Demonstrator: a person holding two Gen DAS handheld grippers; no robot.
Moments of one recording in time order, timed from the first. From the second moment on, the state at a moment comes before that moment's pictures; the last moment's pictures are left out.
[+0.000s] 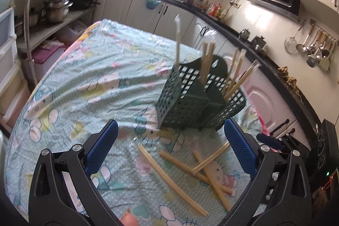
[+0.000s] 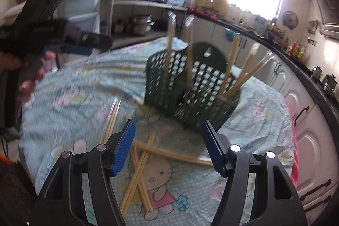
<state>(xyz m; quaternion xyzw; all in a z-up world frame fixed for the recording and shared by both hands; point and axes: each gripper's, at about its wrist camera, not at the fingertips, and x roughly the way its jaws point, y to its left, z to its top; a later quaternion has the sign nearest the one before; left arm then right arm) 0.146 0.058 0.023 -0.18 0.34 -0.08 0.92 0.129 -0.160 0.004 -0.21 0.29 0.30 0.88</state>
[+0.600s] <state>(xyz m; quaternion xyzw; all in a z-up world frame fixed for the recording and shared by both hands) 0.169 0.061 -0.051 -0.23 0.44 -0.08 0.86 0.131 -0.120 -0.066 -0.33 0.32 0.31 0.83</state>
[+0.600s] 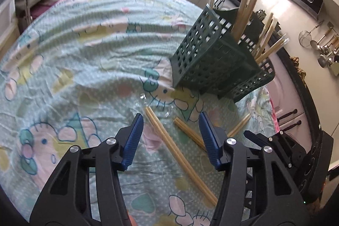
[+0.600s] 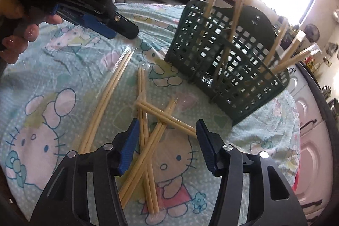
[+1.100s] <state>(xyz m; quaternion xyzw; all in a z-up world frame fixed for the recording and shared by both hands) 0.195 0.064 -0.082 -0.25 0.48 -0.08 0.84 0.142 -0.089 -0.080 -0.38 0.30 0.32 0.82</state>
